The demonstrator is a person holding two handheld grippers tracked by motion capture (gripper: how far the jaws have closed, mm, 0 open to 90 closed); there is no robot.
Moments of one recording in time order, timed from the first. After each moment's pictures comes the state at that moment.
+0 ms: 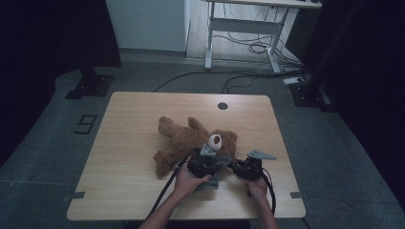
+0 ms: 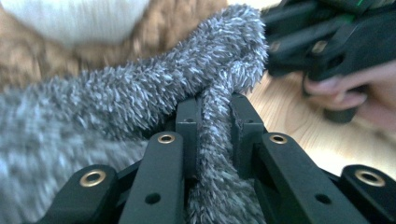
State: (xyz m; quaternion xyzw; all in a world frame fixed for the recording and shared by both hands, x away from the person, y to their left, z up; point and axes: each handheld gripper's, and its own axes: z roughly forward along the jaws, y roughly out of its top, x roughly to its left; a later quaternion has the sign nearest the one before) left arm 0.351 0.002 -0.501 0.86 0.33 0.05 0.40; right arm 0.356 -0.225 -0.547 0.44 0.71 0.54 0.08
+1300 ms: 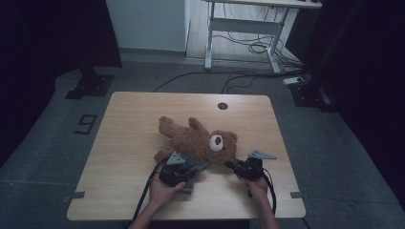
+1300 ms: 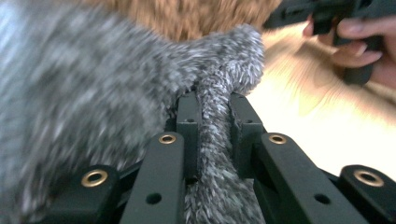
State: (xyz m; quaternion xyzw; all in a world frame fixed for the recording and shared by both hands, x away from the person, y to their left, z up) left arm 0.328 0.087 -0.513 0.82 0.37 0.06 0.44; right arm 0.359 -0.229 -0.552 0.44 0.71 0.54 0.07
